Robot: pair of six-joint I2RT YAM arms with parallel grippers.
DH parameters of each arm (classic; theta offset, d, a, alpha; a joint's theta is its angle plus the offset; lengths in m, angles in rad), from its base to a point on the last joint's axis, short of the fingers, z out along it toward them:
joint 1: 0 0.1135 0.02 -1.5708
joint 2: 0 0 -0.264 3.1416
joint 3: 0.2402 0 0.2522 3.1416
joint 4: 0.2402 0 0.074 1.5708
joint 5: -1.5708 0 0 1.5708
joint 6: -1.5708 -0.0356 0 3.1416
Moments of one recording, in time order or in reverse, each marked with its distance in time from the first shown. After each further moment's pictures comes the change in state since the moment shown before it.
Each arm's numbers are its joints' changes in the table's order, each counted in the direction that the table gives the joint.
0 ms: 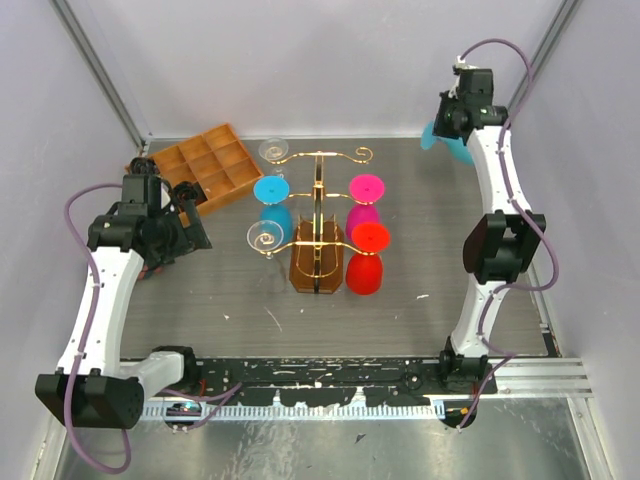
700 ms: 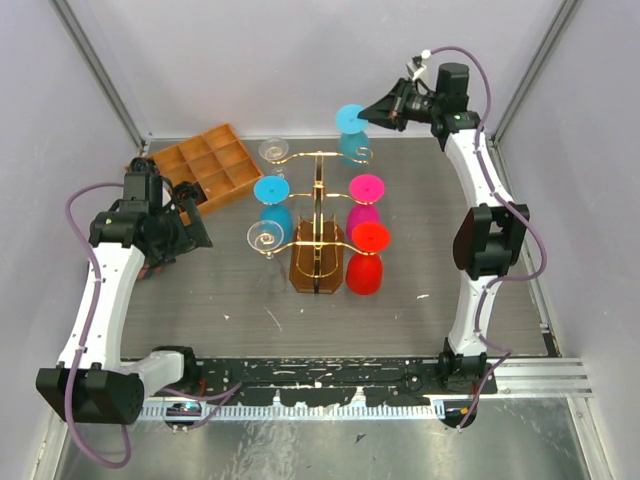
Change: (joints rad) left arm 0.000 0.019 0.004 -0.003 0.000 0.021; right arm 0.105 0.060 -0.054 -0.416 0.819 -0.637
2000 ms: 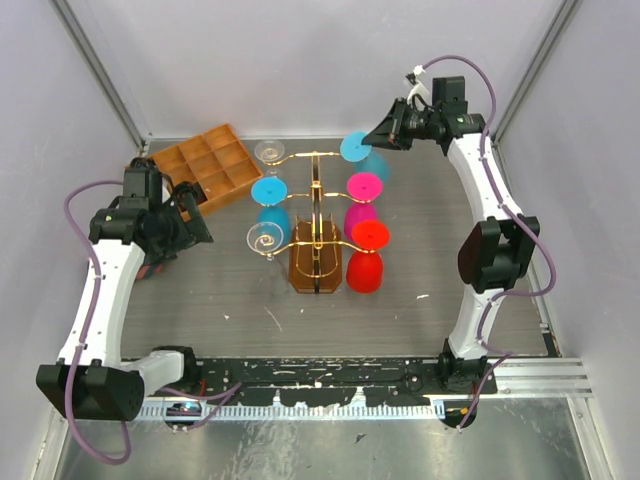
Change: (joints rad) left arm 0.000 0.019 0.021 -0.014 -0.003 0.034; right arm 0.027 -0.127 -0.074 0.356 -0.187 0.351
